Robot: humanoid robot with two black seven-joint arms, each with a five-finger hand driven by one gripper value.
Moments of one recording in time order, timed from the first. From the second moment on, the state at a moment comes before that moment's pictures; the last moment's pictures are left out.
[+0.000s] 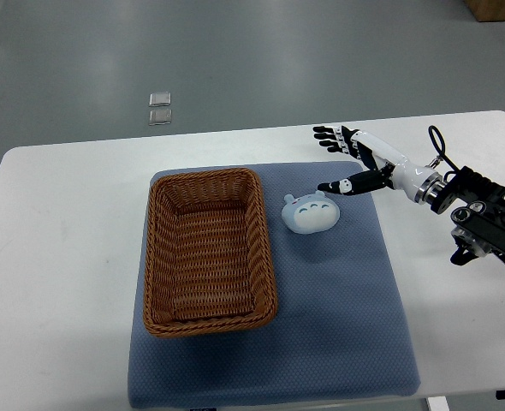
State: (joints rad) left arm -0.19 0.00 -0.12 -0.15 0.06 -0.04 0.03; right arm 0.70 -0.42 0.53 0.90 -1.01 0.13 0.49
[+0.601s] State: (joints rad) left arm -0.19 0.00 -0.12 -0.15 0.06 -0.04 0.03; right arm 0.86 -0.45 0.22 0.93 -1.26 0.05 0.51
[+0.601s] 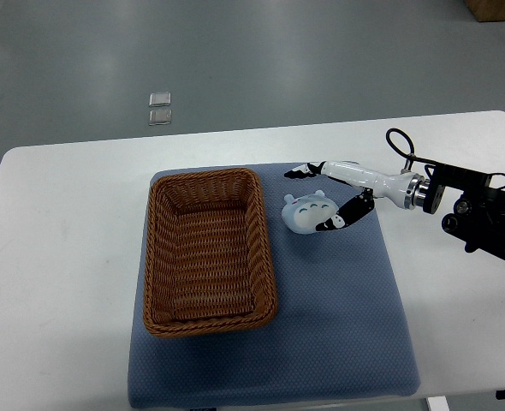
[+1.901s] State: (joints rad) left arm -0.19 0.00 -0.12 -0.14 0.06 -0.04 0.03; right arm 0.99 -0.42 0.13 0.89 -1.27 -0.11 0.46
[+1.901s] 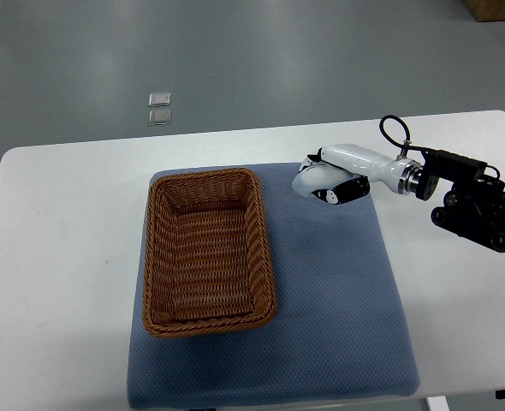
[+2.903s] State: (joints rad) left arm -0.19 0.00 -0.11 -0.14 0.06 -0.04 0.03; right arm 1.21 -0.13 -0.09 0.88 -1.28 -0.05 0.47
